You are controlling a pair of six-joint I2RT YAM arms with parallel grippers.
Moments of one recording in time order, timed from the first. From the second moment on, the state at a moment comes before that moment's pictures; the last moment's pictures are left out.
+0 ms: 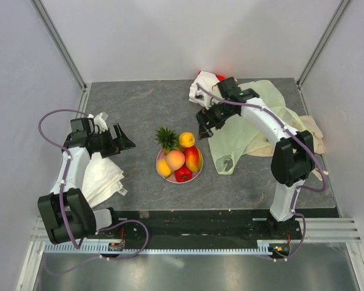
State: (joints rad) left arm 0.24 1.25 0.86 -0.57 0.63 -0.14; right arm 0.44 1.90 1.68 -0.85 -0.61 -0.33
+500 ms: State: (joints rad) left arm 0.24 1.30 1.04 -0.51 0.62 -0.13; right arm 0.20 1.84 1.79 -0.81 -0.42 -0.21
